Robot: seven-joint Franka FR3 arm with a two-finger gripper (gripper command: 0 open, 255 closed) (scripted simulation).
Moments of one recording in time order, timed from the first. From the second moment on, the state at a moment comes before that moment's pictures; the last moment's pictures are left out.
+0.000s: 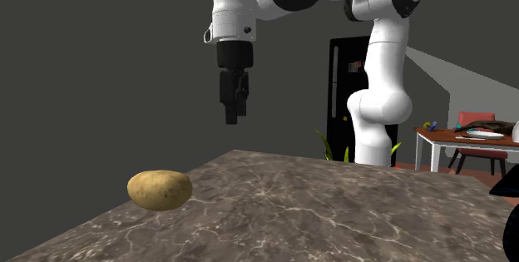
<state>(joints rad) 0.09 -0.14 0.46 -2.08 0.01 1.91 0.67</state>
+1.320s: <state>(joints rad) 0.27 0.46 0.50 -1.61 -0.28 2.00 1.01</state>
